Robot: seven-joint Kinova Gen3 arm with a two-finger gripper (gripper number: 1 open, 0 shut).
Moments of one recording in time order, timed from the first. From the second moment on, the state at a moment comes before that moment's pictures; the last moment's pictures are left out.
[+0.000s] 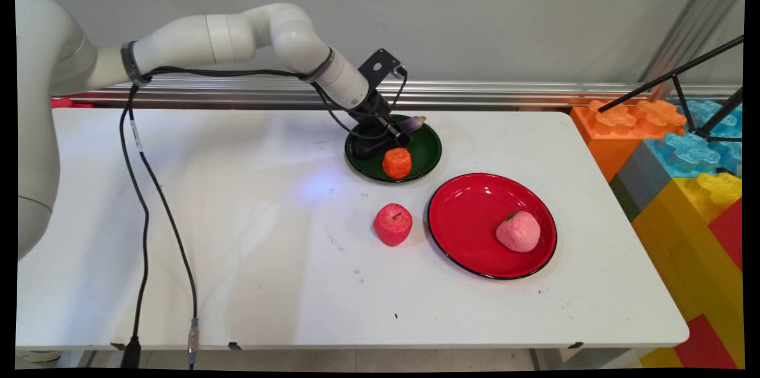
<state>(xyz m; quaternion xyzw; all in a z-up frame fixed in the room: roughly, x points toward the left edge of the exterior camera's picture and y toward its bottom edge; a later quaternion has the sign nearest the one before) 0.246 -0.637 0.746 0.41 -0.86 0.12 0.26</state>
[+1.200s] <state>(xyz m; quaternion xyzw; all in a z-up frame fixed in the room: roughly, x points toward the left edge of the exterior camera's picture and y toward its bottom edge) 0.228 -0.630 0.830 0.39 -0.86 0.15 0.30</state>
